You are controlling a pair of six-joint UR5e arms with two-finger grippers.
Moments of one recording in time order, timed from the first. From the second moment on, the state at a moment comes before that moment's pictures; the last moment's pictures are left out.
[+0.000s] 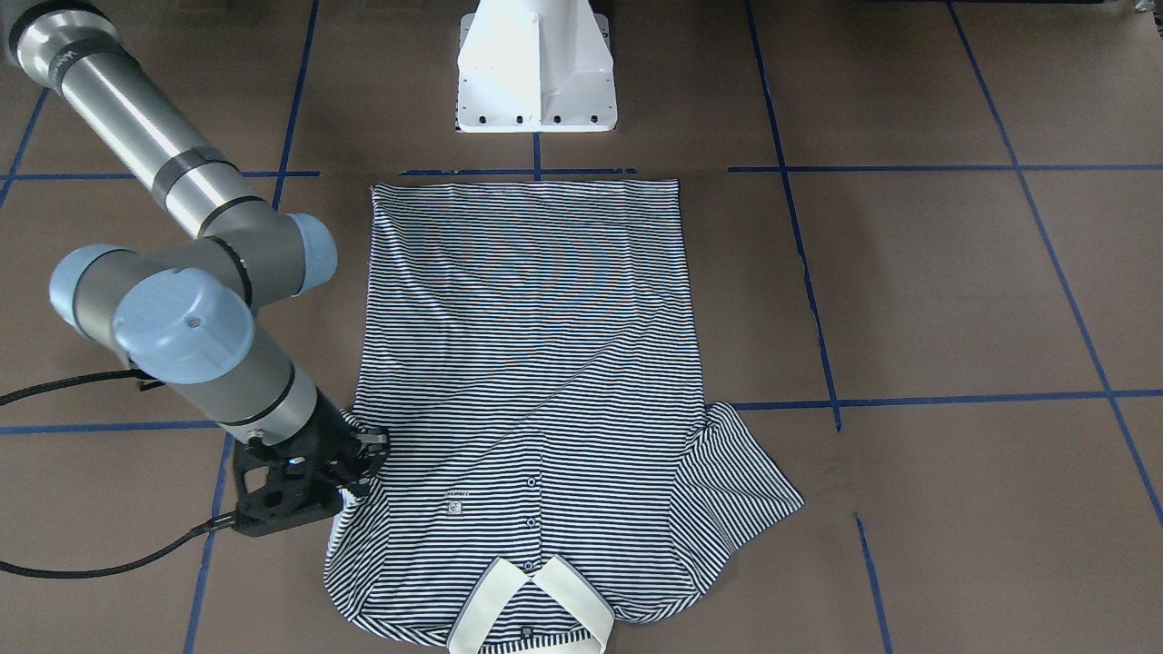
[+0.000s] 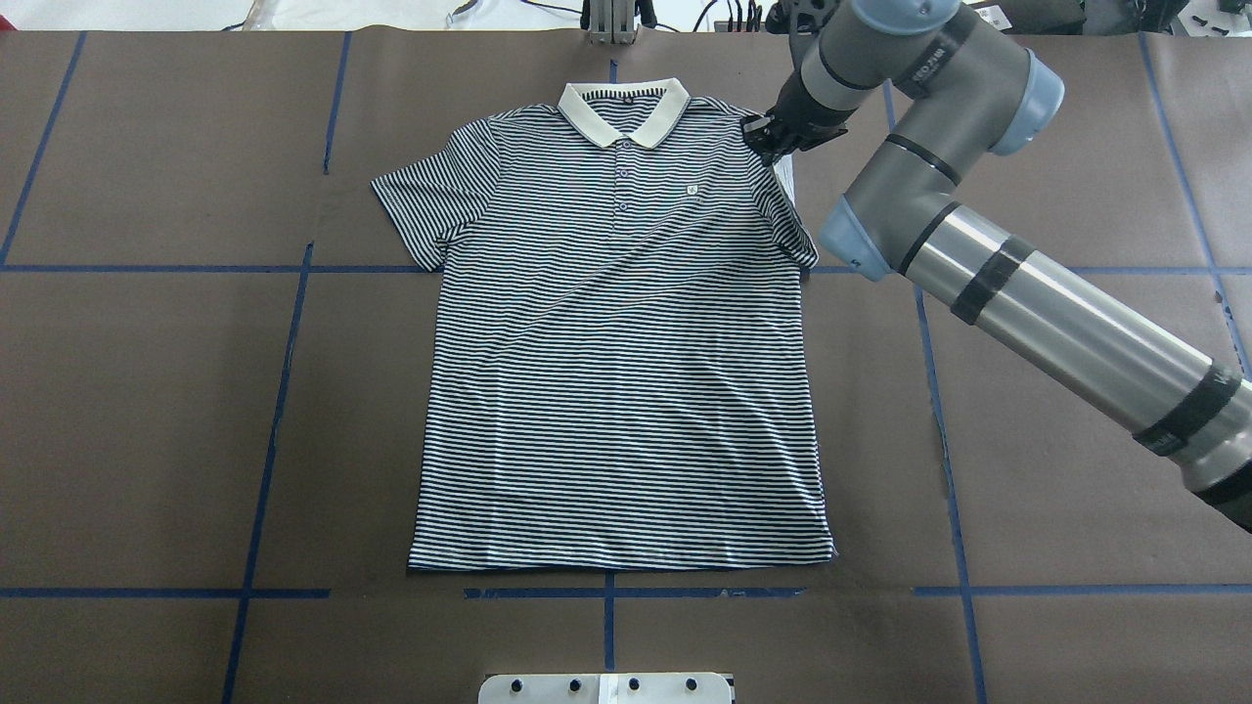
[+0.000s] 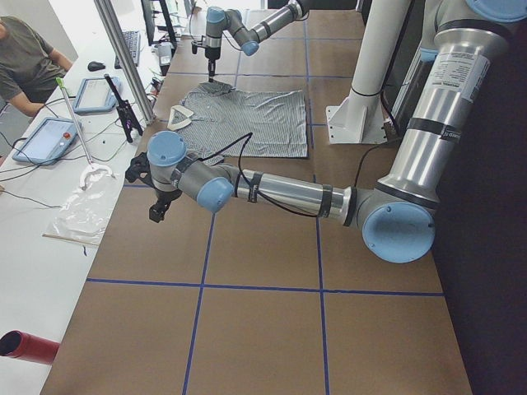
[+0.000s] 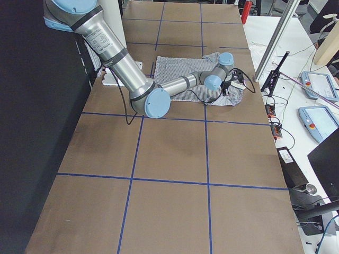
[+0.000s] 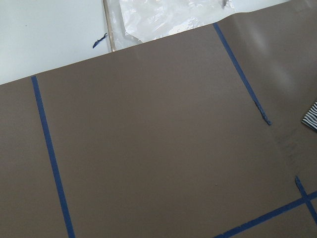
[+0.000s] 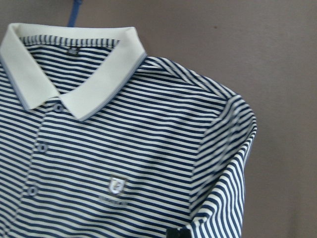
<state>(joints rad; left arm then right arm) -1.46 -1.87 -1.44 -2.00 -2.41 -0.15 0.87 -0.74 1.15 -1.14 2.06 0.82</state>
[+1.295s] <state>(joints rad) -1.21 -2.02 -1.43 -2.08 -2.24 -0.68 0.89 -0.63 1.09 -1.24 2.08 0.85</state>
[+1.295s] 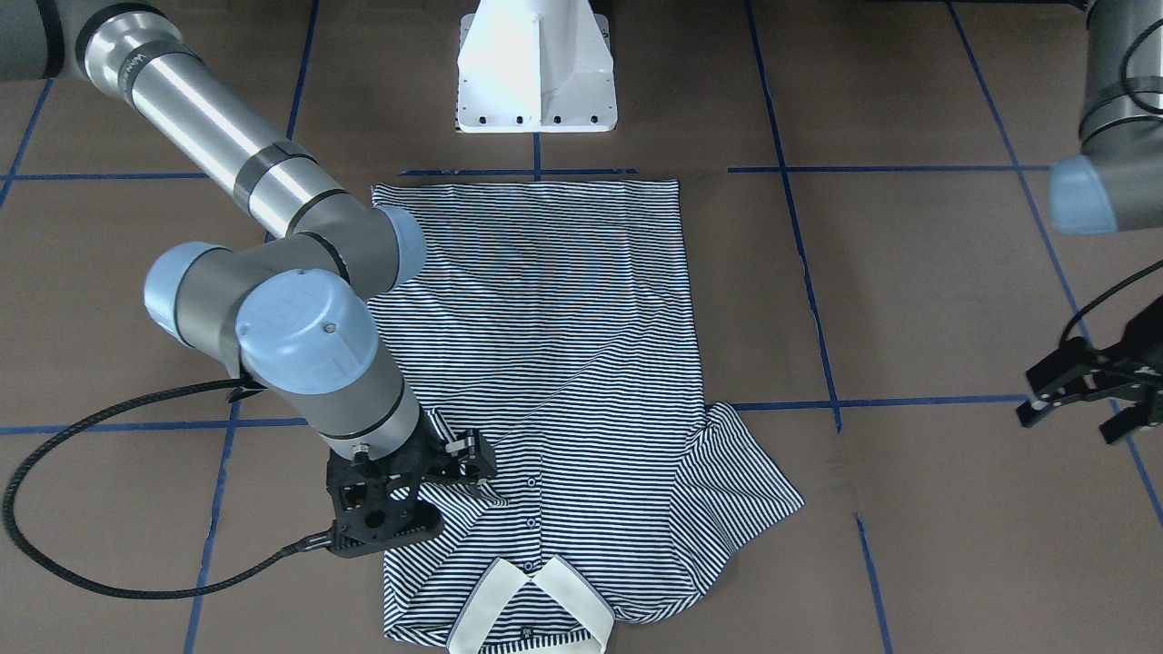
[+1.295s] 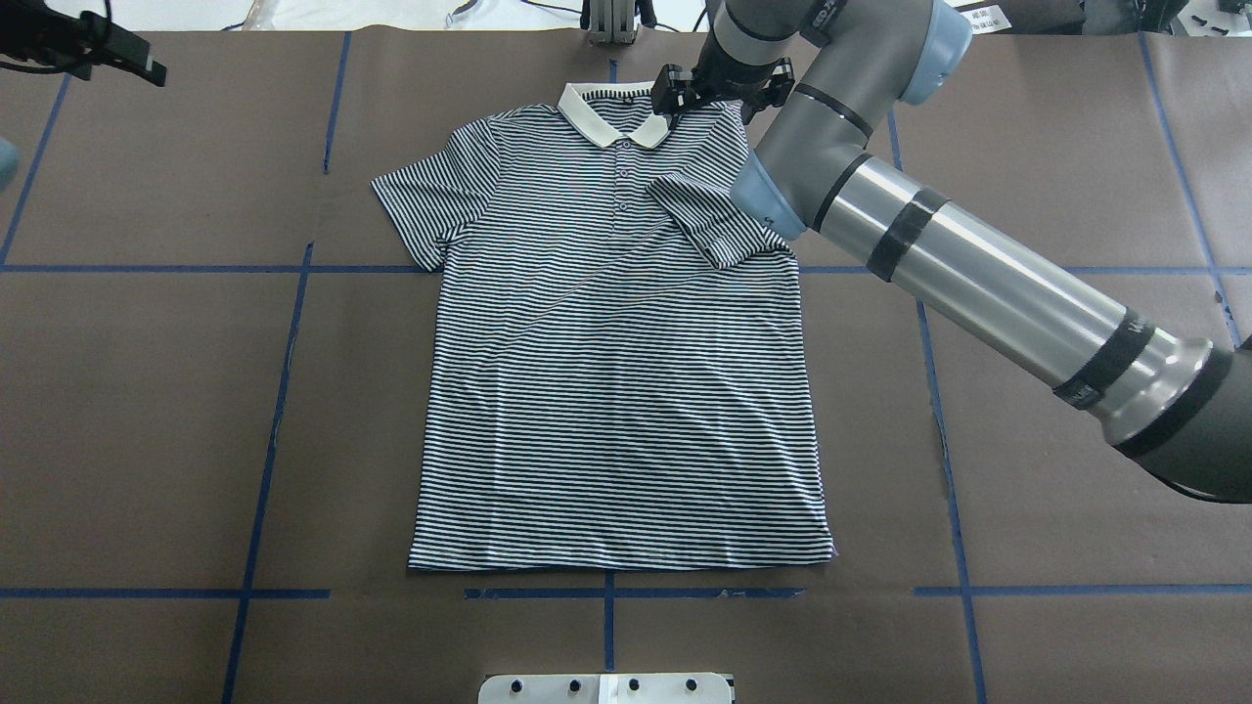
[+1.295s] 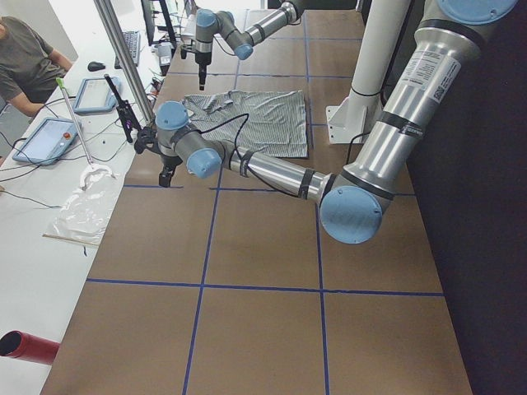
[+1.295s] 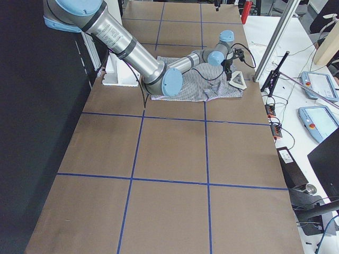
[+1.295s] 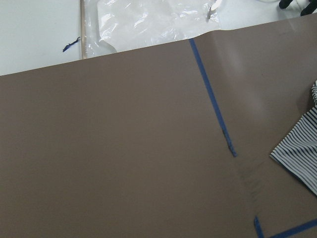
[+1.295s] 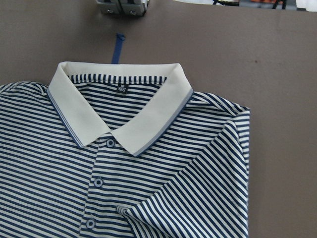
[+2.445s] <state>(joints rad) -0.80 -2.24 -1.08 -2.30 -1.70 -1.16 0.96 -0.84 1.40 -1.36 2.22 0.87</state>
